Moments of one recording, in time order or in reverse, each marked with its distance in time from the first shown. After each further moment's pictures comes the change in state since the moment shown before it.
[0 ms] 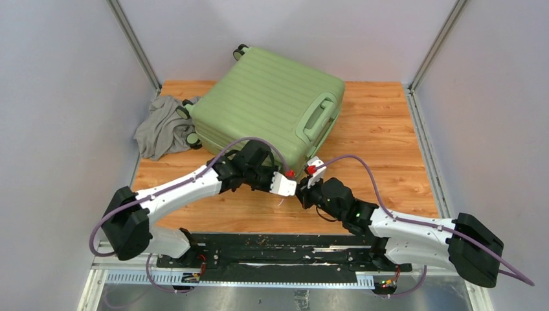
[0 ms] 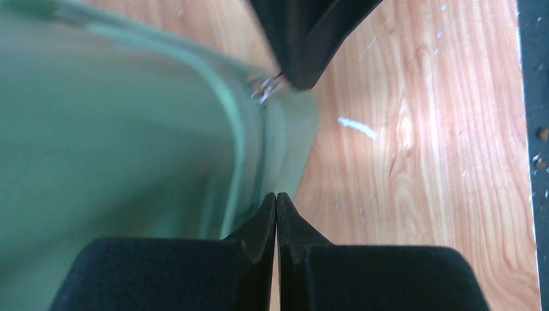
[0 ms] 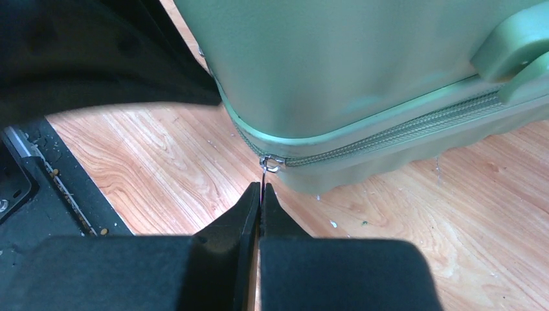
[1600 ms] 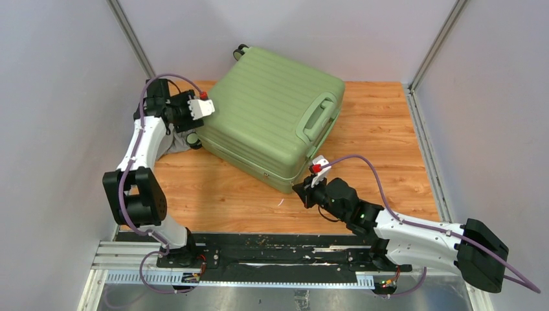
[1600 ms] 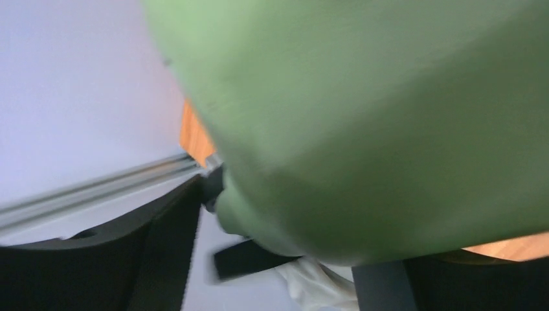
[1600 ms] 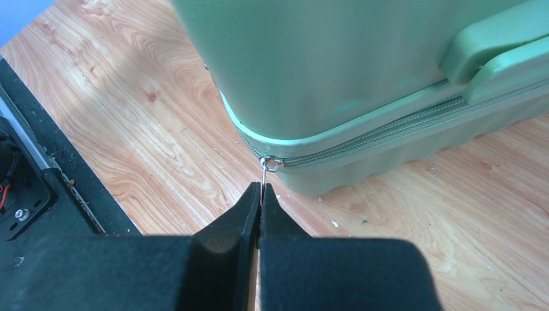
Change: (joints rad) left arm 0.982 0.225 0.448 -0.131 0.077 0.373; right arm 0.000 -0.071 -0.001 -0.038 0.014 0.031
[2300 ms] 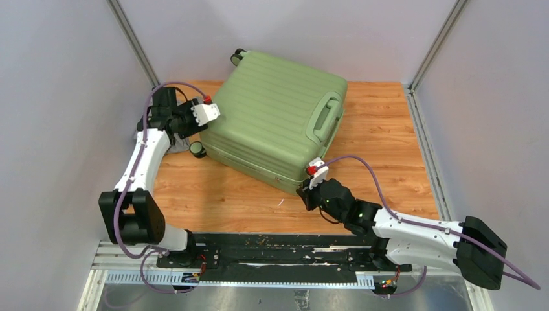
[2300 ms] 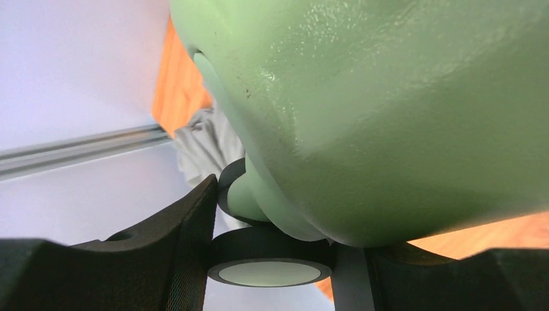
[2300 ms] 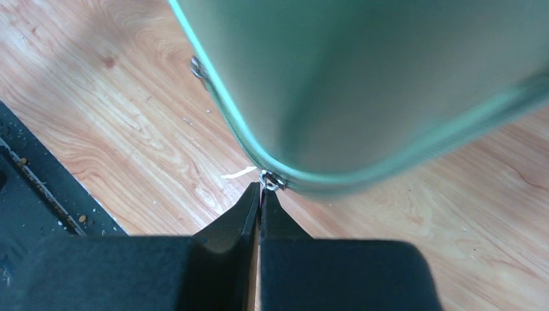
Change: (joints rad) left arm -0.087 -0.135 -0.095 -0.055 -0.119 -0.123; right arm 0.019 0.013 0.025 -0.130 0.063 0.000
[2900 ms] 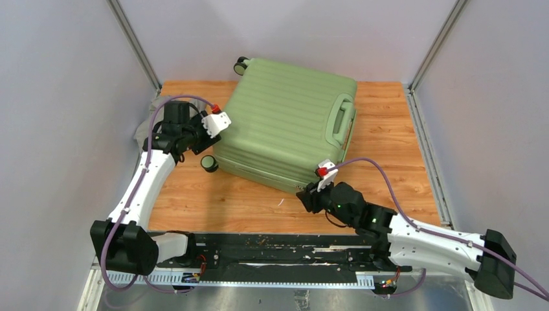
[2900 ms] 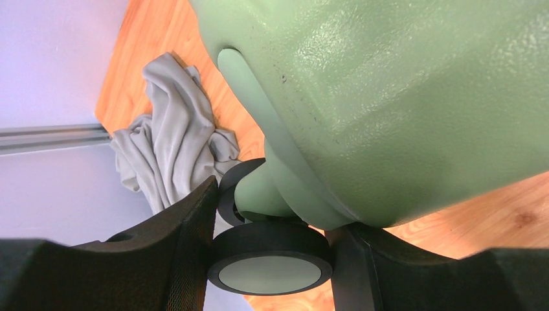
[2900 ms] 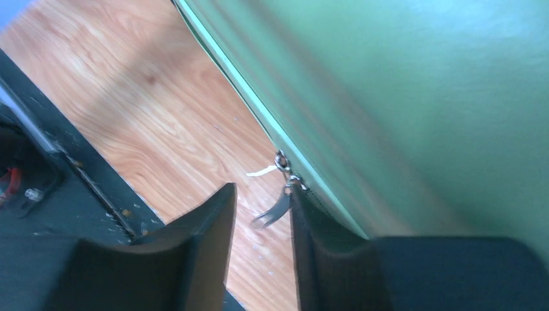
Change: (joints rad) left arm -0.163 -0.228 -0.169 -0.027 -0.059 -0.311; right arm 0.043 -0.147 0.017 -0.150 0.040 0.035
